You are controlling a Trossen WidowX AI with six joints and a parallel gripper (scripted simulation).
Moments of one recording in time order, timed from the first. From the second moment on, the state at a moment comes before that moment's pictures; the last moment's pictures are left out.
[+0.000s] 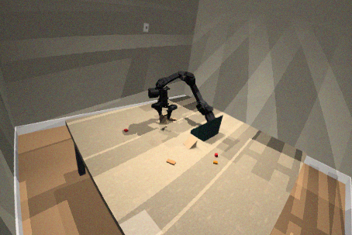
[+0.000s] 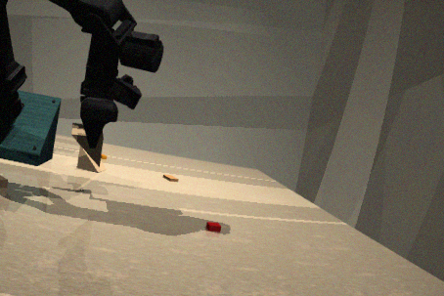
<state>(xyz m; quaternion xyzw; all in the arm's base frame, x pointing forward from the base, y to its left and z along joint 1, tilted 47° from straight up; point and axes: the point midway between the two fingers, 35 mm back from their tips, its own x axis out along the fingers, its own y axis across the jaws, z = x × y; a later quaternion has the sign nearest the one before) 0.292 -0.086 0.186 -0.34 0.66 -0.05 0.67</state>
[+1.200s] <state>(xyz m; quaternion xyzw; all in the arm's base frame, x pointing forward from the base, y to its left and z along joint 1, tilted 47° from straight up) 0.312 -0.037 0.169 -0.26 0.59 -0.27 0.72</state>
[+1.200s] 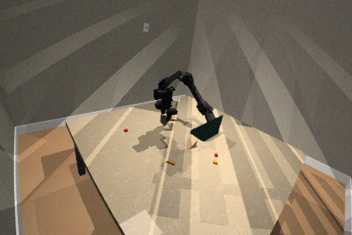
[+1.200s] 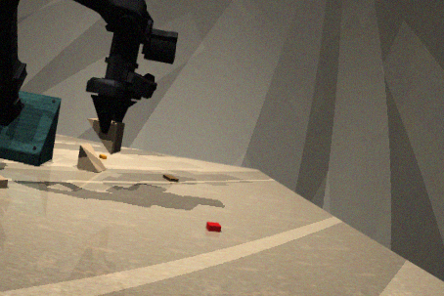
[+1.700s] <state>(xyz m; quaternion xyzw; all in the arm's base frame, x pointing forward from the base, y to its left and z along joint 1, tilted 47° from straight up) 0.320 0.025 0.133 -0.25 0.59 -0.26 0.72</state>
